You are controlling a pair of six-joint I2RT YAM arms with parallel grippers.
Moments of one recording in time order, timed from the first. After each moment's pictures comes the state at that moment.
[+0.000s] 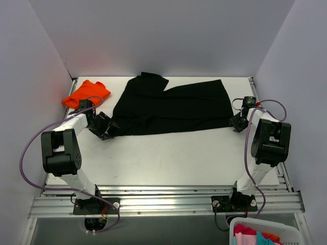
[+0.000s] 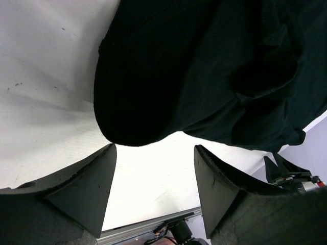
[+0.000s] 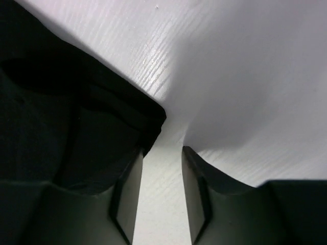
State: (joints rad) left arm 0.09 1.74 1.10 -0.57 0.38 -0.84; right arm -0.22 1.84 1.13 -0.44 0.06 0.78
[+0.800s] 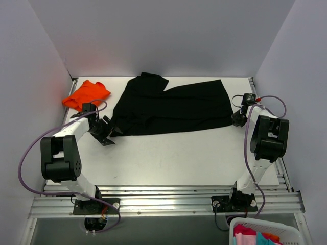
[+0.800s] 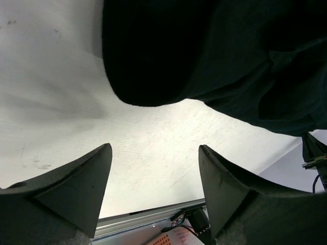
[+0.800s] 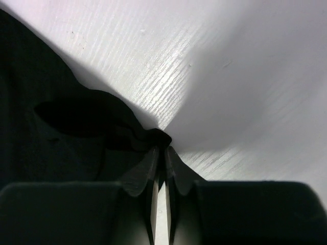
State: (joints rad) left arm 0.05 1.65 1.03 -0.62 0.37 -0.80; right arm -0.22 1.92 1.20 -0.37 0.10 0.77
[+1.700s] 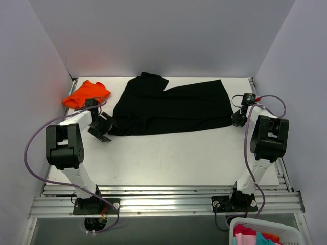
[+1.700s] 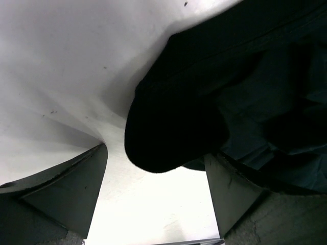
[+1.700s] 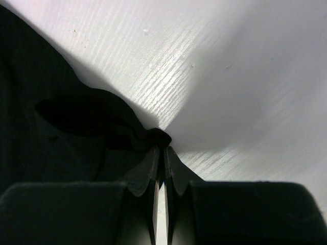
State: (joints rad) left arm 0.04 1.83 1.16 -0.62 0.18 -0.89; right arm -0.22 1.92 1.21 -0.36 0.10 0.76
